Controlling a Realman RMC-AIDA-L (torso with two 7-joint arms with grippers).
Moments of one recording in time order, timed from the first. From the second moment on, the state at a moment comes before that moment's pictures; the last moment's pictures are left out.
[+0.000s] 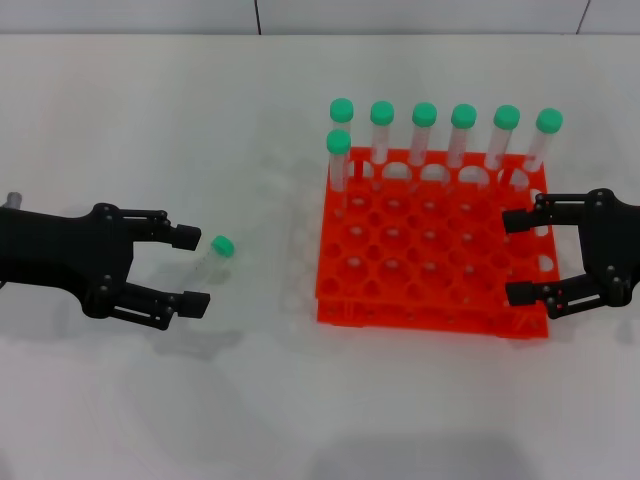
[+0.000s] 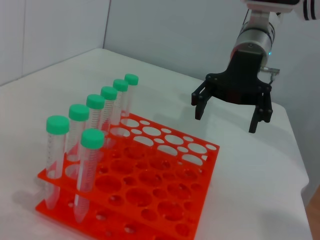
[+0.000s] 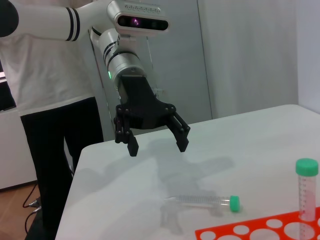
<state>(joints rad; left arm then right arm) -0.54 -1.92 0.76 0.73 2.11 1.85 -1.44 0.56 1.88 -1.00 -0.58 -1.79 -1.71 1.25</state>
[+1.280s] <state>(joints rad) -0.56 -1.95 0.78 0.99 2.14 1.90 -1.94 0.54 1.89 -0.99 -0.63 -1.78 -1.70 1.25</state>
